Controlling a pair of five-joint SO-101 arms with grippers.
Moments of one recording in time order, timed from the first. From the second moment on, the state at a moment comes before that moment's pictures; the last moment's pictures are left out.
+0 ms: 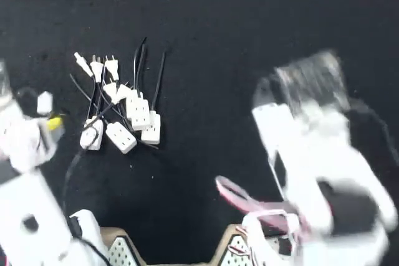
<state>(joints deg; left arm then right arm) -35.7 -55.3 36.3 77.6 -13.4 -6.0 -55.1 10.2 82.2 17.0</state>
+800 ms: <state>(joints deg) -9.0 -18.2 40.8 60.4 11.6 -15.5 -43.6 70.3 35.2 11.7</state>
